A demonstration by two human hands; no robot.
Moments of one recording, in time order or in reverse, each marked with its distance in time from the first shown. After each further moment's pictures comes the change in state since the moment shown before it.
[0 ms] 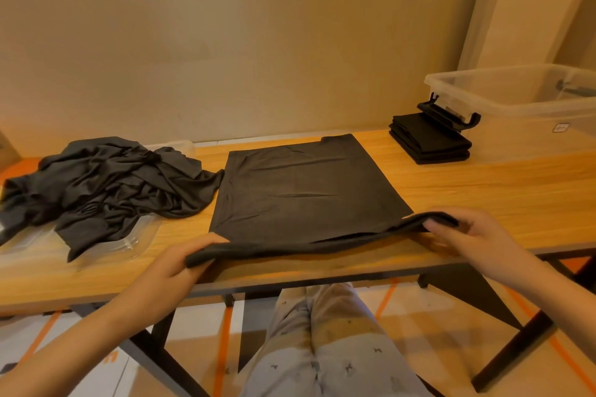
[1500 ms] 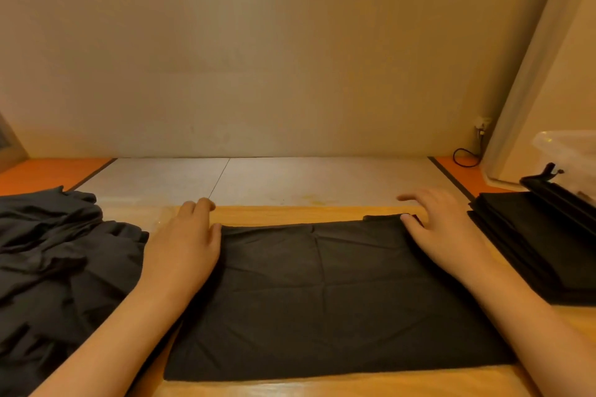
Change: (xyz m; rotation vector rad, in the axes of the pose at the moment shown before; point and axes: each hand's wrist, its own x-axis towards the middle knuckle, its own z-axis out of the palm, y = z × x) left_hand 0.239 -0.078 -0.047 0.648 0.479 -0.426; right_hand 0.294 0.079 0.029 -0.627 0.184 0.024
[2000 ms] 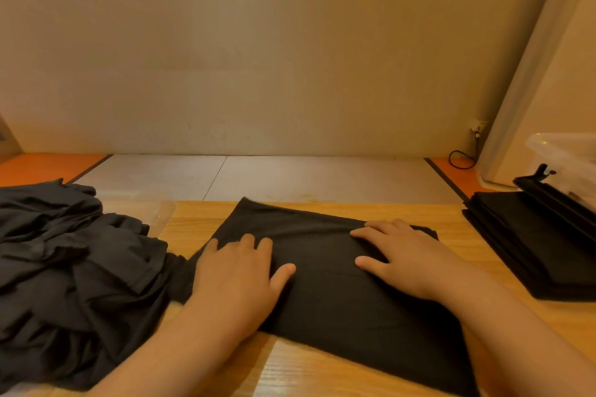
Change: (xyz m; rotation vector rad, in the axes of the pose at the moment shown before) left_hand -0.042 0.060 0.000 0.433 -0.435 0.211; right_hand -0.023 -0.060 -0.008 -0.344 -0.605 -0.103
